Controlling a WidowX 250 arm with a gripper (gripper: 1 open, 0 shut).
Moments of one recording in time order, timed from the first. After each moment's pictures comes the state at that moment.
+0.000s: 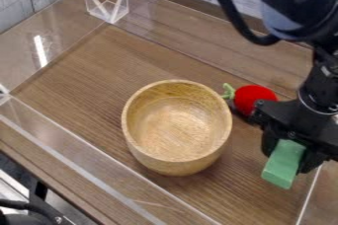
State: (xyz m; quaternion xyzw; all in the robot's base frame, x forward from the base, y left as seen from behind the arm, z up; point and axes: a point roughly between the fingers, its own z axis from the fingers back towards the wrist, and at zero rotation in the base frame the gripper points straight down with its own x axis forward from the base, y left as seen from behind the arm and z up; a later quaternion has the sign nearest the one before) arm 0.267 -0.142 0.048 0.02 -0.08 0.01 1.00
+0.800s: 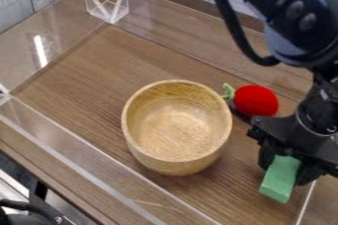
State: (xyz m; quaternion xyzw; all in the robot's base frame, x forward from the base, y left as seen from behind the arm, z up) arm 0.260 -0.146 0.031 0.03 -0.08 0.03 1.00
